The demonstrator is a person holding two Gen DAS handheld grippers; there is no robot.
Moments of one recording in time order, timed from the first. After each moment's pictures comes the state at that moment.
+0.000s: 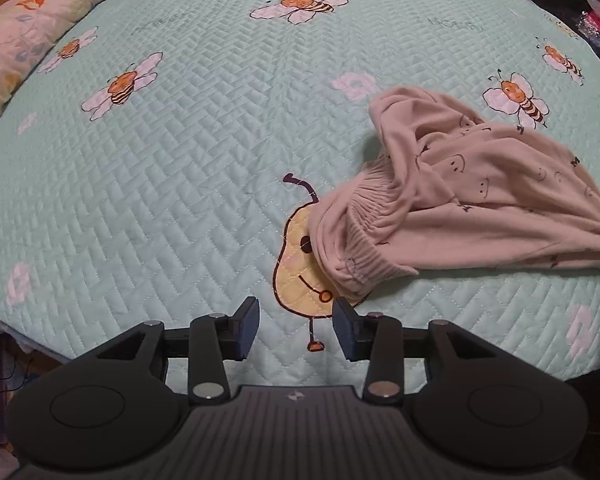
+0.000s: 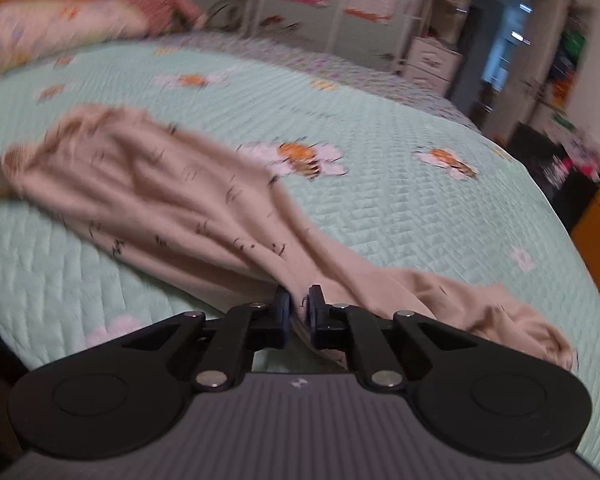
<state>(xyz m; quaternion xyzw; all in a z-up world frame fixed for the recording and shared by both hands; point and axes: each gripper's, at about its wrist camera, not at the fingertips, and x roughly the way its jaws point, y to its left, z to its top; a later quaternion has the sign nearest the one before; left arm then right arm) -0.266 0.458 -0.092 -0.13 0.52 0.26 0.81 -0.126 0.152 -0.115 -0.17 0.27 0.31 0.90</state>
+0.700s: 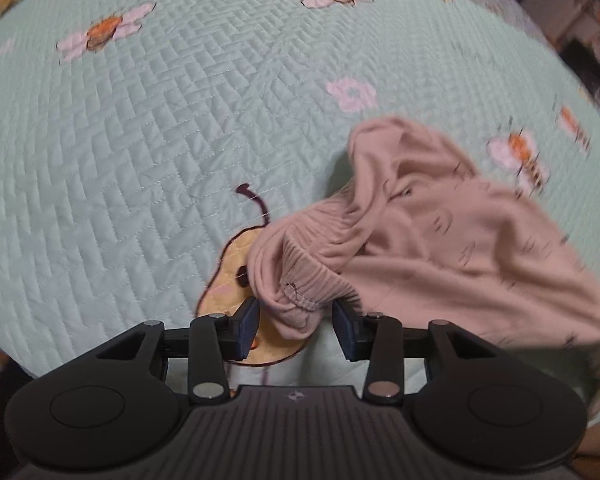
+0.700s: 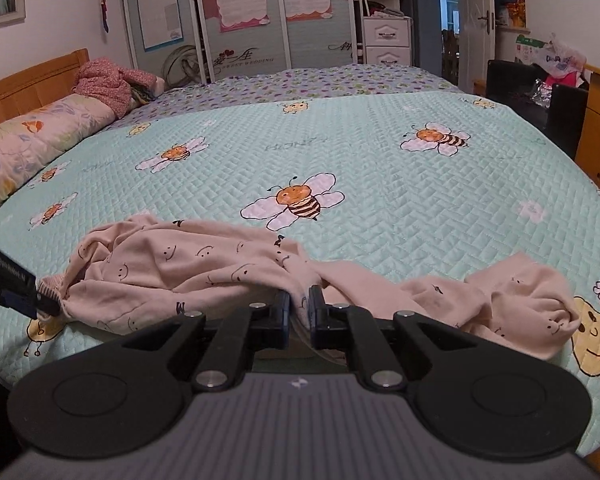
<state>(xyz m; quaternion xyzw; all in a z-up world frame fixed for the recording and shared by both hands) -0.226 0.484 -0.103 -0.30 0.49 0.25 0.78 -0.109 0.142 -0.083 -0.04 0.31 0.31 0.90</state>
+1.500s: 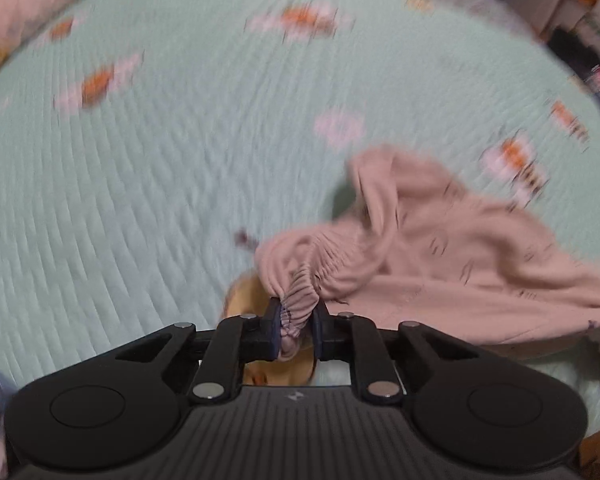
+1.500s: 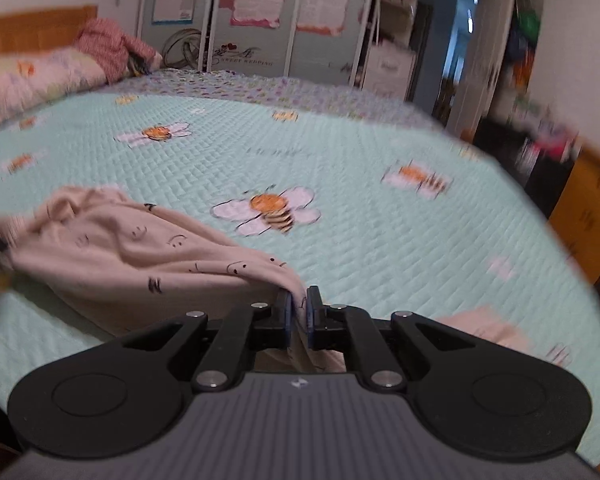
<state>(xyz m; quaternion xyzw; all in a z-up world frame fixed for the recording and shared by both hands) -0.217 0.482 -0.068 -0.20 0.45 0.26 0.83 -0.123 0.164 -0.078 -0.19 0.22 0.27 0.92</state>
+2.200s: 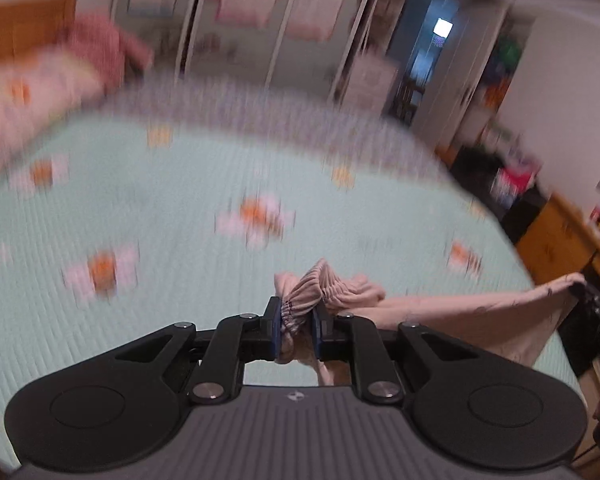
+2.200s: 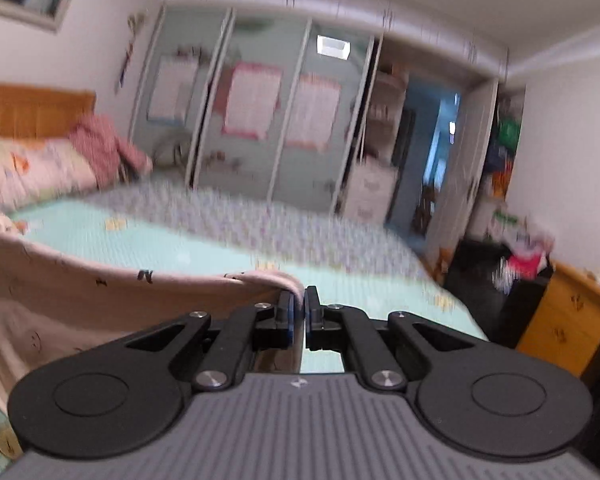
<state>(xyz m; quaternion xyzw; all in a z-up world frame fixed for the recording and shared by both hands) -0.259 0.534 0.049 -0.22 0.33 0.17 0.90 -0.088 0.192 0.075 -0.14 0.12 0.26 0.95</state>
